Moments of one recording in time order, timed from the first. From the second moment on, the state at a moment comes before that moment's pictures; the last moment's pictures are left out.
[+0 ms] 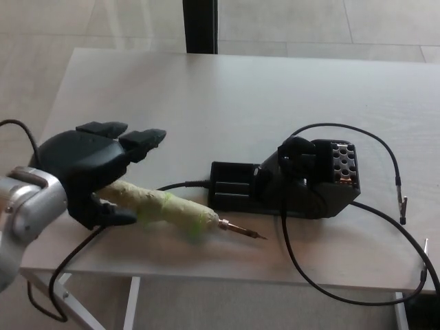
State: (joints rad) left_arm -0.31 0.70 -0.26 0.02 0.71 -0.10 -0.44; right_arm -0.16 -0.79 -0.48 1.25 0.20 -0.11 0.19
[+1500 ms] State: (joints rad) left_arm 0.23 0.53 0.62 0.81 0.31 0.10 -0.37; right_arm -0.14 -0.78 -0.50 1.25 0.21 -0.11 0.21
